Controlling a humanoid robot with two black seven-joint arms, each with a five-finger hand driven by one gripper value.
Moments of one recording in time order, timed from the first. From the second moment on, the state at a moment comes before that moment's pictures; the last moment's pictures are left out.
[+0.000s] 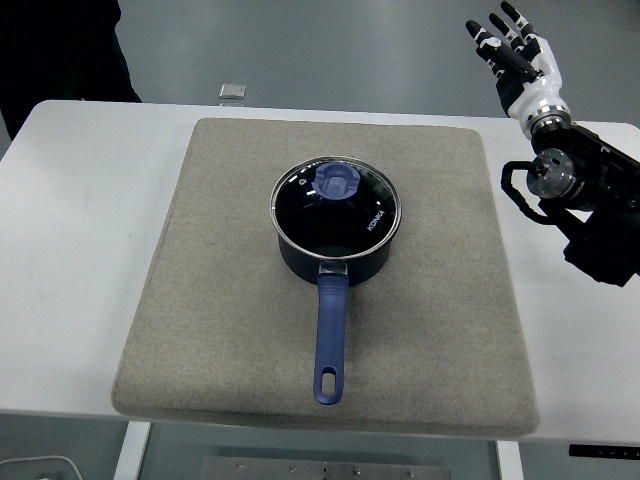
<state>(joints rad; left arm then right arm) 0.01 0.00 -0.01 -0.13 0.12 -0.05 -0.14 1.13 -0.12 0.29 0.44 0.27 -0.02 0.42</state>
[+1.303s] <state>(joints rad) 0.01 0.00 -0.01 -0.12 0.12 -0.05 -0.14 1.14 -0.13 0.29 0.44 0.27 -0.02 0.42</state>
